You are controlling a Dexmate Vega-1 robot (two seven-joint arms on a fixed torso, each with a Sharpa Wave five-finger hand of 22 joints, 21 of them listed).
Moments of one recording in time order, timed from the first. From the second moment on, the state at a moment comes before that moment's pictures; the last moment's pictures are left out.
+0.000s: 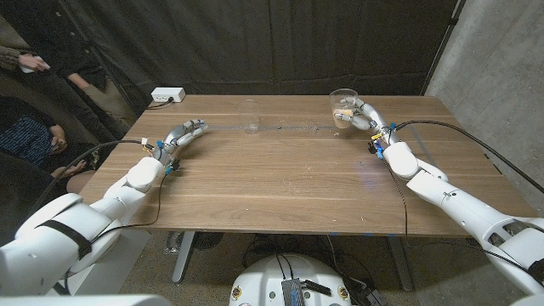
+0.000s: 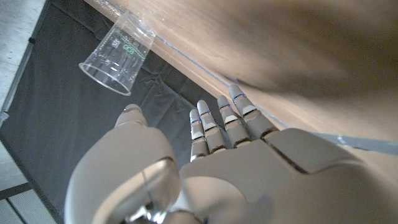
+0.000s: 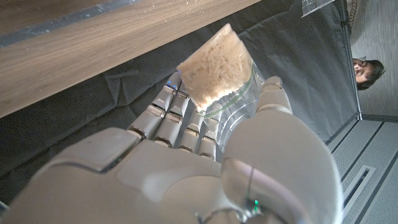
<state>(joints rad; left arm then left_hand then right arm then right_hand) 0.47 0.57 0.62 -0.43 -0.21 -0.77 0.00 0.67 0.06 0.05 0.05 0.24 0.22 -0.07 0.39 0.26 0.37 -0.14 0.26 0.47 0.33 -0.05 0.22 0.25 0.36 -0.02 0.31 0.20 -0.64 -0.62 -0.57 -1.08 -0.07 0.51 -0.30 0.88 0.07 0.15 -0.14 0.21 0.25 -0.15 0.58 0.48 0.28 -0.14 0.77 0.80 0.53 -0.05 0.44 0.62 0.44 -0.05 0.36 0.25</state>
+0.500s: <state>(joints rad) 0.43 0.56 0.69 -0.37 -0.28 -0.71 0.02 0.66 0.05 0.04 0.05 0.25 0.22 -0.08 0.39 0.26 0.37 -0.14 0.26 0.47 0.33 -0.05 0.22 0.25 0.37 -0.03 0.31 0.19 -0.65 -0.63 -0.56 -1.14 -0.07 0.45 -0.30 0.88 0.07 0.15 -0.14 0.21 0.25 -0.15 0.58 0.48 0.28 -0.14 0.76 0.80 0.54 -0.05 0.43 0.62 0.44 -0.05 0.36 0.24</state>
